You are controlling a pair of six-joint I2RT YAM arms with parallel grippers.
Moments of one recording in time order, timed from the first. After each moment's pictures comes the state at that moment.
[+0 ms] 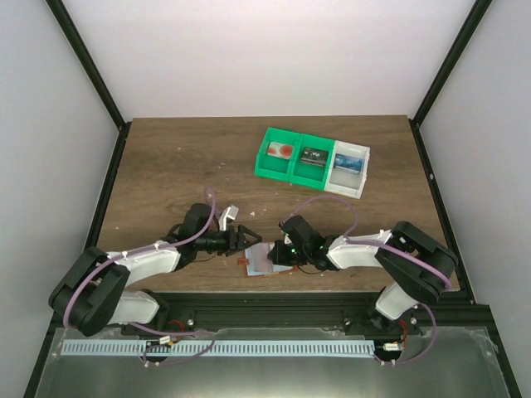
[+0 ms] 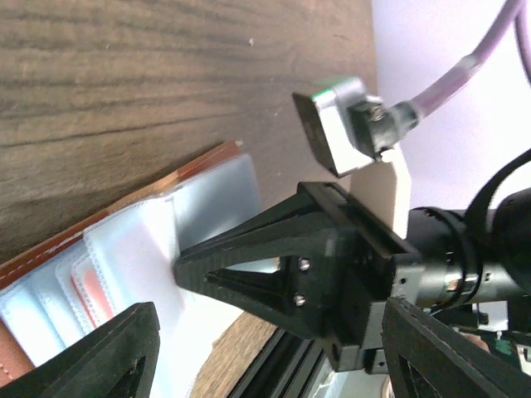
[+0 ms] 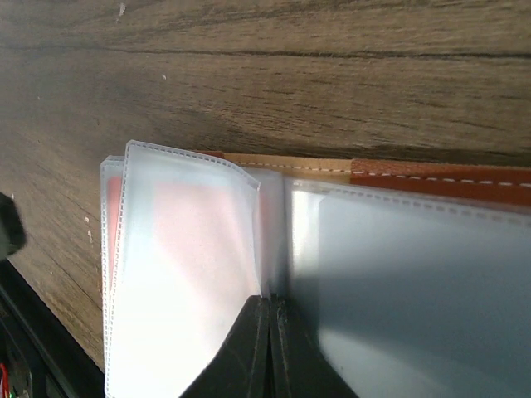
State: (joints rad) left arm -0.57 1.33 0.39 0.32 0.72 -0.90; right arm 0.89 1.56 0.56 0.15 -0.25 0.89
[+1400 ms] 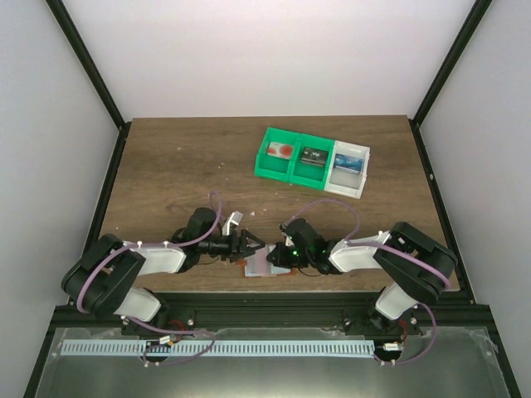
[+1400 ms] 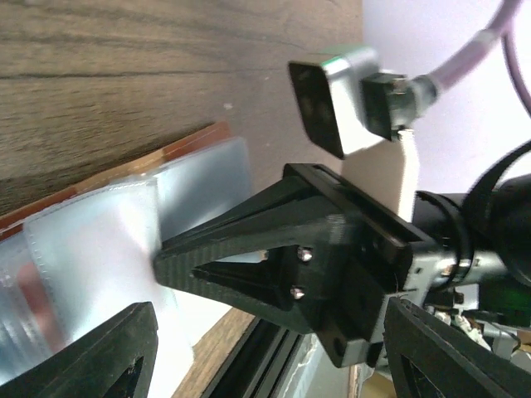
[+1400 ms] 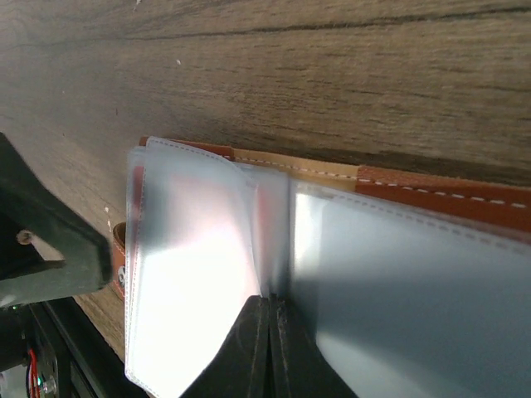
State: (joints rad) left arm -0.59 1.45 0.35 0.52 0.80 -1.01; right arm 0.89 1.56 0.50 0.26 -0.29 0.93
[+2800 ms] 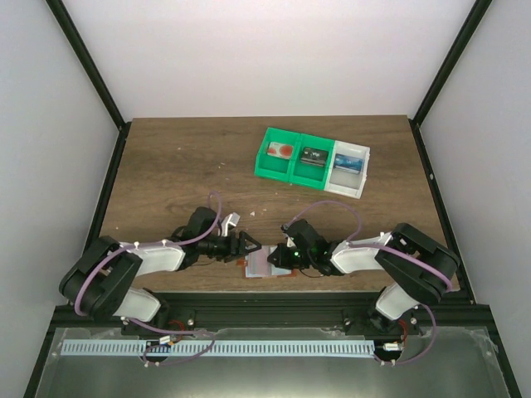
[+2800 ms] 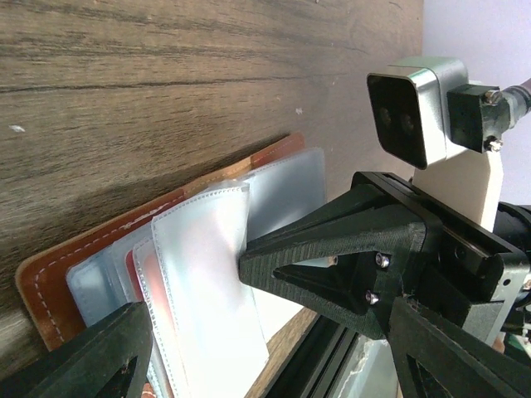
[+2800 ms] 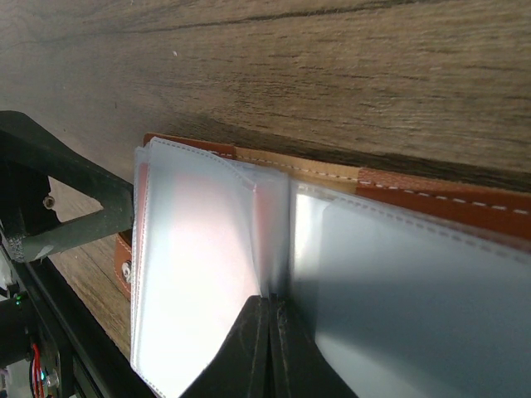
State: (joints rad) left arm -0.57 1.41 0.38 0.32 0.72 -0.87; right arm 0.89 1.55 0.48 0.28 -0.30 0.94
